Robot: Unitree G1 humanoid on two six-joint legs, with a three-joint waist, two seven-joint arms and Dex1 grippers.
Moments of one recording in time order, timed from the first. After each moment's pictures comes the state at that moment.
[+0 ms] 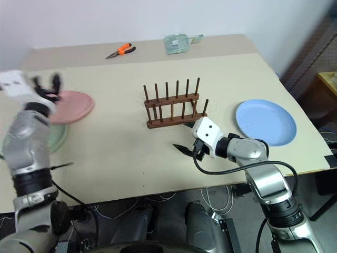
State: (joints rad) left arm -0.51 0.39 0.55 -0.01 -0.29 0.45 0.05; right arm -0.26 -0.61 0.13 -0.39 0.22 0.44 0.79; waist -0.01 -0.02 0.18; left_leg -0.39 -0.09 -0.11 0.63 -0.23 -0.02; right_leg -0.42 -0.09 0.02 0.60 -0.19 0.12
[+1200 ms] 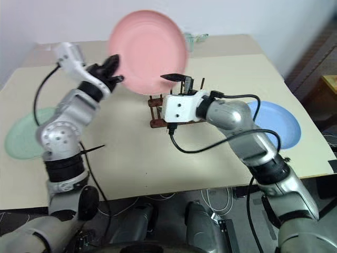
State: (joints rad) left arm -0.69 0.14 0.22 -0.28 -0.75 0.78 0.09; right arm -0.72 -0.63 0.38 -0.15 -0.33 0.05 0.59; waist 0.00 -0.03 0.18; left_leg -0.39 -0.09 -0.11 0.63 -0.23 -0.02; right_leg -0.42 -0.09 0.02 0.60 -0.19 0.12
